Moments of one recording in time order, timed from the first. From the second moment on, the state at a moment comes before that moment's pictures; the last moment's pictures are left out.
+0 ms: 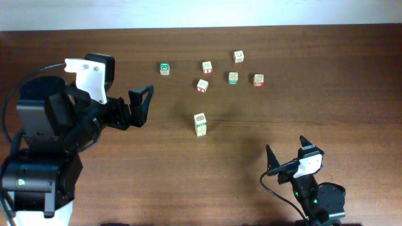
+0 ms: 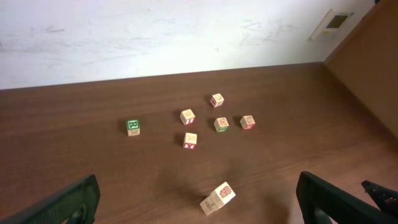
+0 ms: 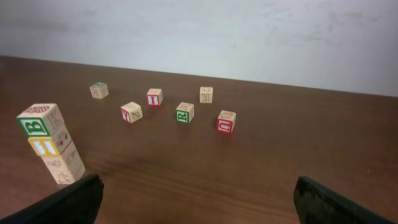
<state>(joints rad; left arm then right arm) -0.05 1.07 1.46 -0.88 0.38 -0.07 0.11 0.02 0.05 -0.15 -0.14 -0.01</state>
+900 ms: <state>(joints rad) -0.05 1.07 1.46 -0.88 0.38 -0.07 0.11 0.02 0.01 -0.07 -0.06 -0.02</state>
